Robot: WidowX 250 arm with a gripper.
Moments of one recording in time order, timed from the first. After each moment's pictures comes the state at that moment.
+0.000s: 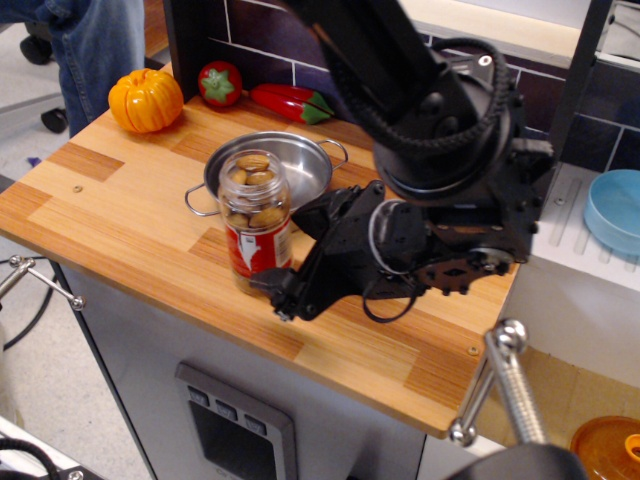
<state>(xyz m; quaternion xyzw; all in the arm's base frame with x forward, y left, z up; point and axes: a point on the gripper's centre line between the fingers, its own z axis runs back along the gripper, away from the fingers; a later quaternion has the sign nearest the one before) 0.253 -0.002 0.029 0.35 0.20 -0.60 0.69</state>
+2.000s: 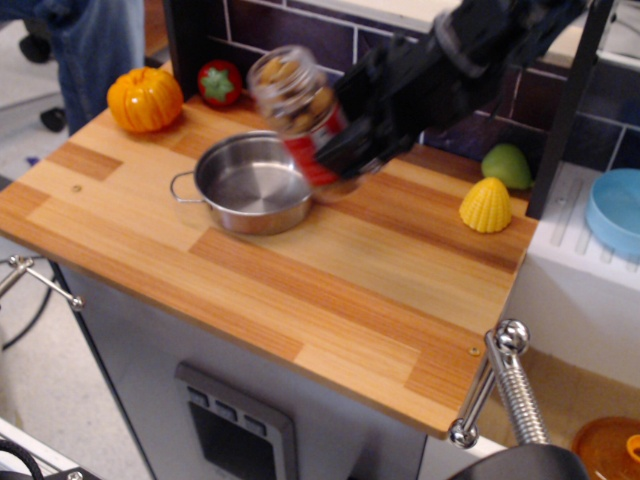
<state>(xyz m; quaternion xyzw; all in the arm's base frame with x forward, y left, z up) 0.326 -0.019 0.093 0.24 0.20 -0.48 0.82</state>
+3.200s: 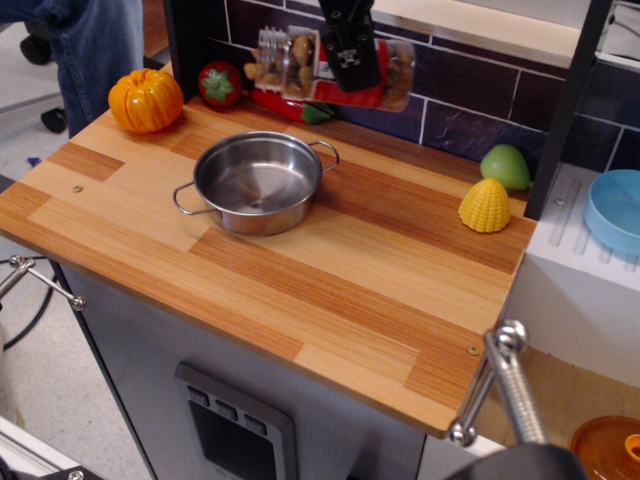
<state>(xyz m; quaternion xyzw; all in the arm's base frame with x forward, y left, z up) 0.353 0.004 0.139 -0.01 -0.21 -0.46 0.86</state>
